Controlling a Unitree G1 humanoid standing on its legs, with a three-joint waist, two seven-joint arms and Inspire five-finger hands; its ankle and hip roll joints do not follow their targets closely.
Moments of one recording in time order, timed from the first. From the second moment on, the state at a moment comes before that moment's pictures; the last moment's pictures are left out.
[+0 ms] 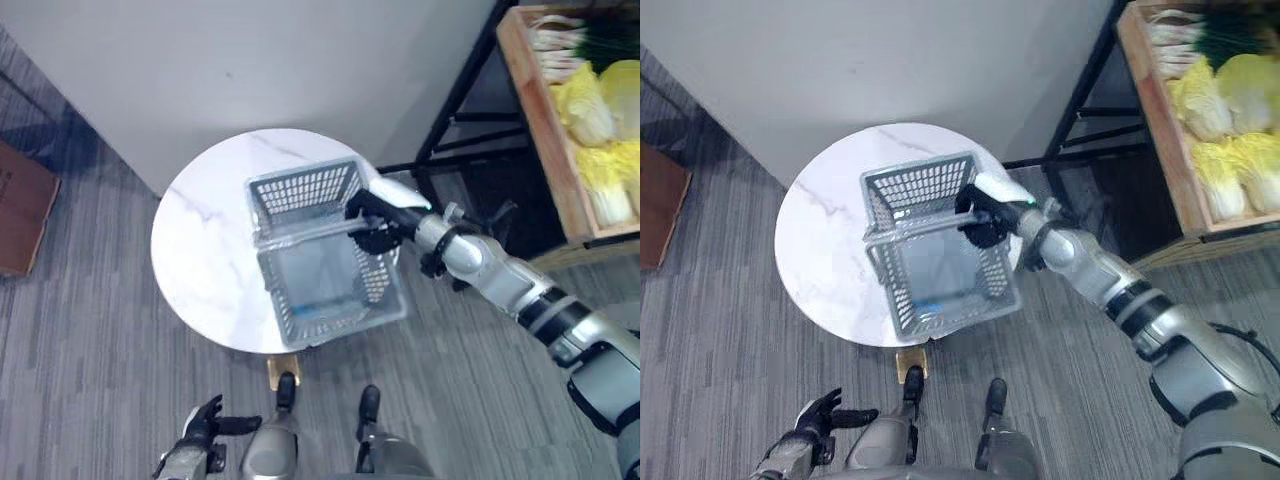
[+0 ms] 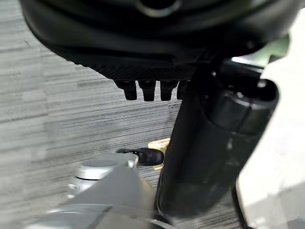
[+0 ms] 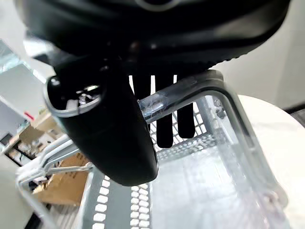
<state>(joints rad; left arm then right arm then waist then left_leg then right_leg) -0.06 0.27 -0.11 1.30 -0.23 -0.16 0.03 -0.73 -0.79 0.72 0.28 0.01 -0.14 0.09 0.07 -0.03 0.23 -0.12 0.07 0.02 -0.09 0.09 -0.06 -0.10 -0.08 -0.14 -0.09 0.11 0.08</state>
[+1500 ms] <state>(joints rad) 0.03 0.30 -0.03 1.23 -0.10 -0.16 -0.01 -0.02 -1.01 0.20 -0.13 -0.28 -0.27 0.06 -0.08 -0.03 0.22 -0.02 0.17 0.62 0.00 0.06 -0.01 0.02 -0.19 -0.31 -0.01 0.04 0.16</state>
